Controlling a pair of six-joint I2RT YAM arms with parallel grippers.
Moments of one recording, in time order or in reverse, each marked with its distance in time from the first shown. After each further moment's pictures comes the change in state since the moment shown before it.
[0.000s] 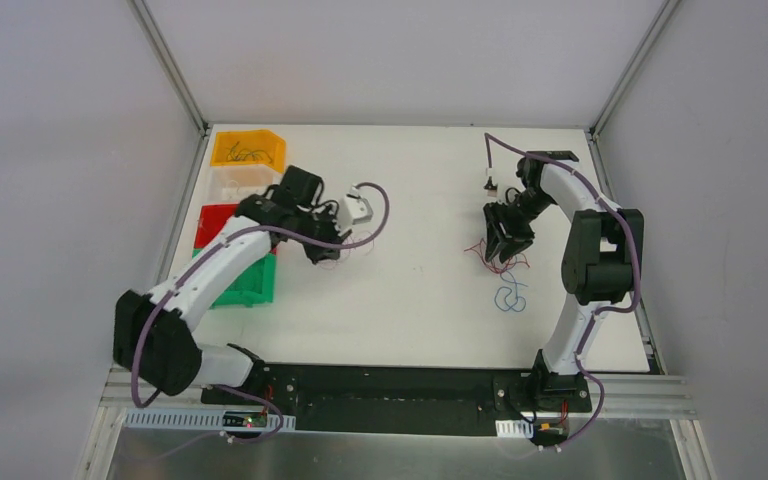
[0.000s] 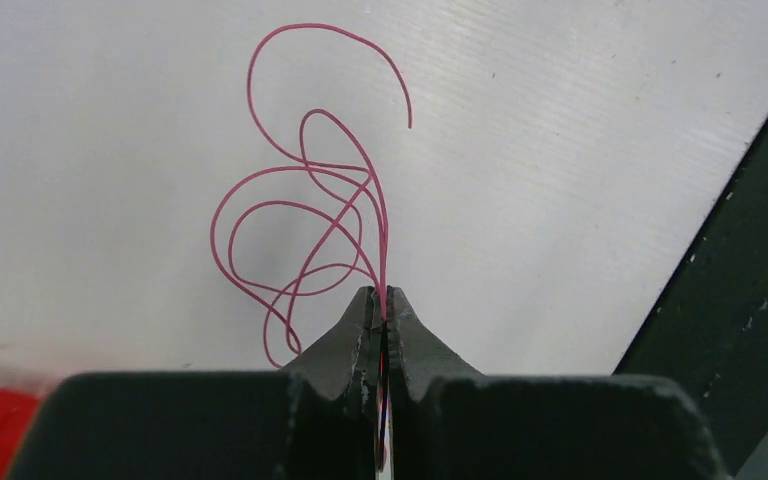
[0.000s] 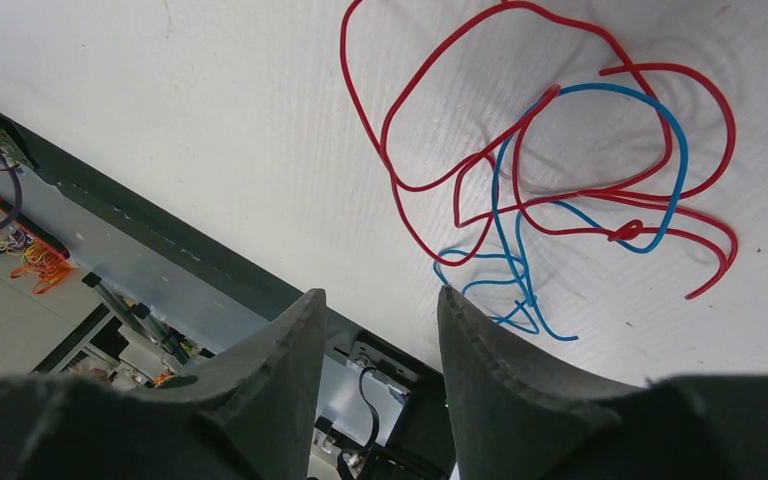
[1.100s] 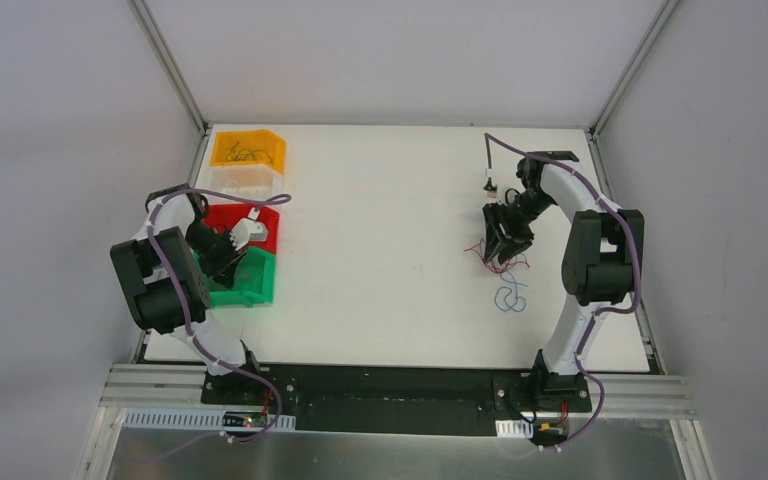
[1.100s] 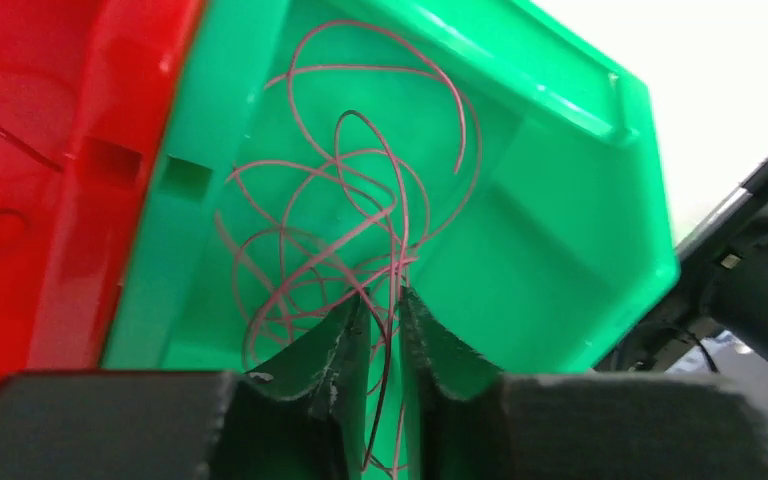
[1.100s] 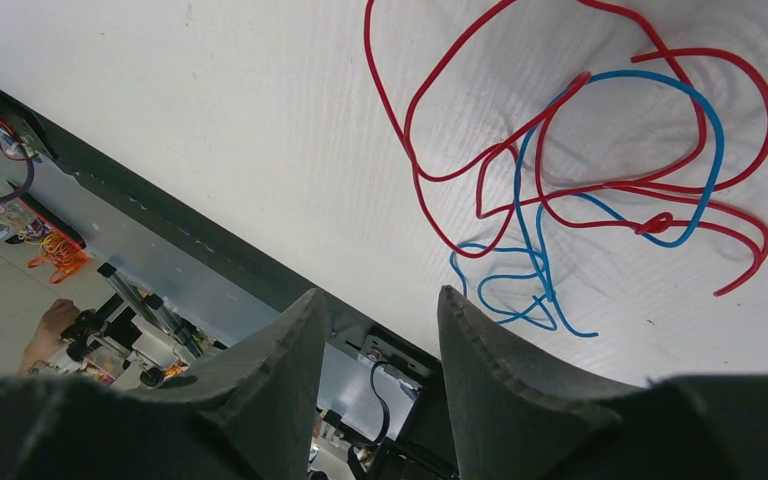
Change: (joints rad) left arm 0.913 0.263 0.082 -0.487 -0.056 0.866; right arm -0.001 -0.005 0.004 -0.024 -0.026 -0.001
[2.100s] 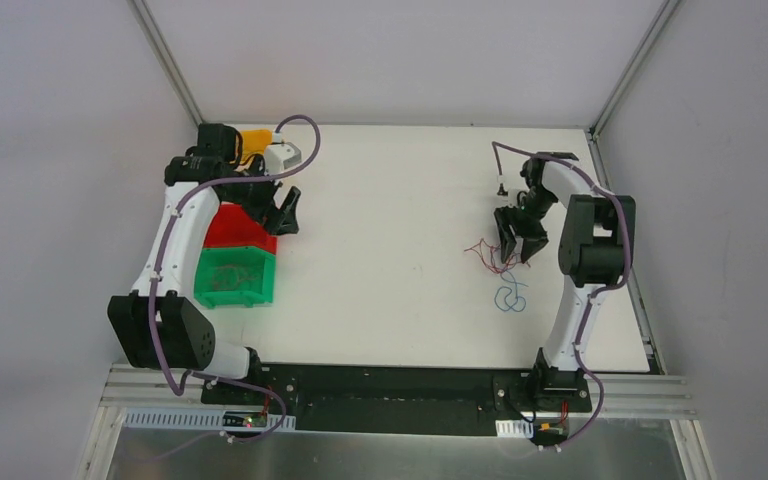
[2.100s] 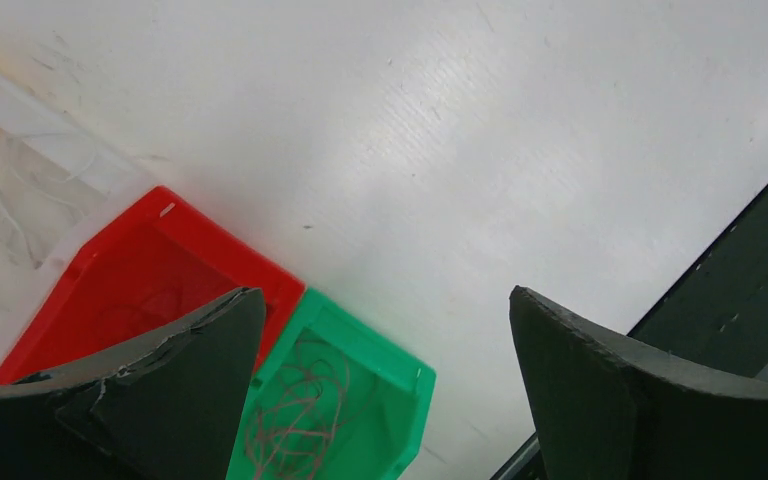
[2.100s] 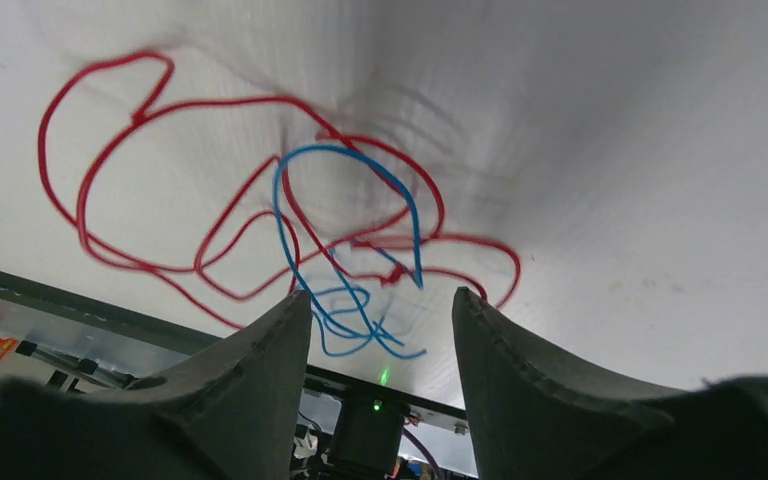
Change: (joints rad) left arm -0.368 -0.248 0.287 0.098 0.242 -0.695; right arm -0.063 0.126 0.067 0.051 0.272 0.018
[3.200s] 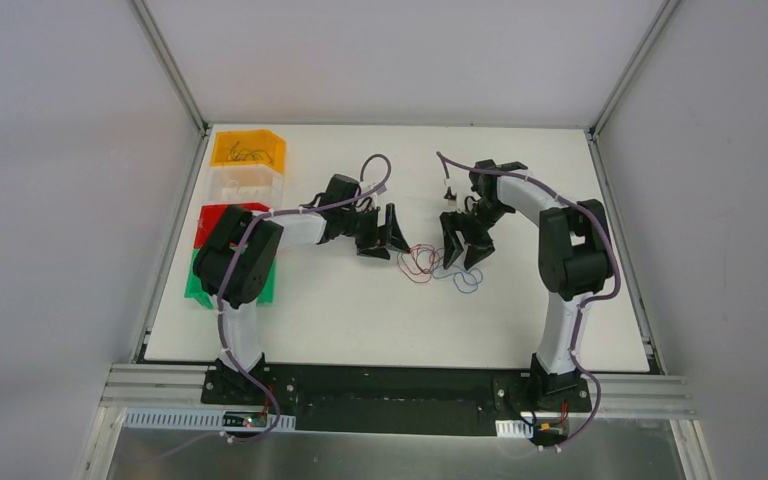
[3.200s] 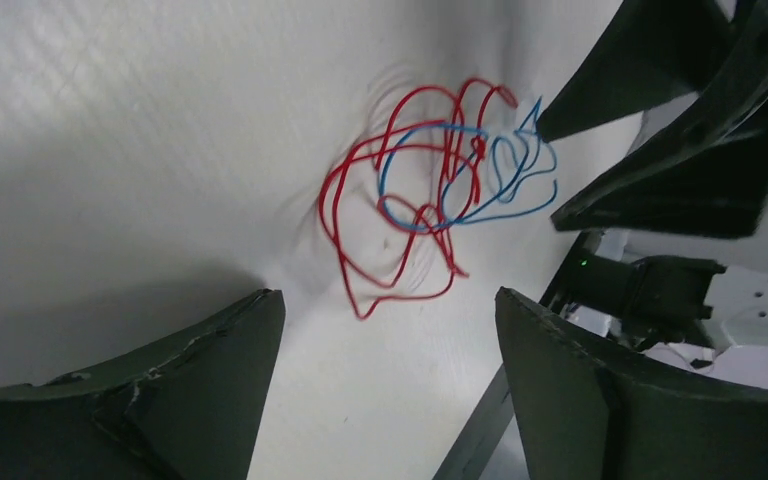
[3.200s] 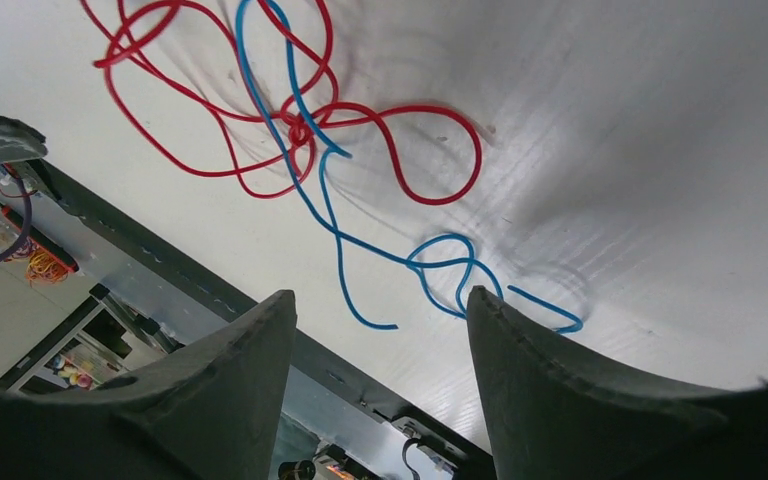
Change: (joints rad) left arm -0.484 0.457 -0.399 1.129 0.145 -1.287; right arm 0.287 -0.043 -0.100 0.174 -0.304 0.172
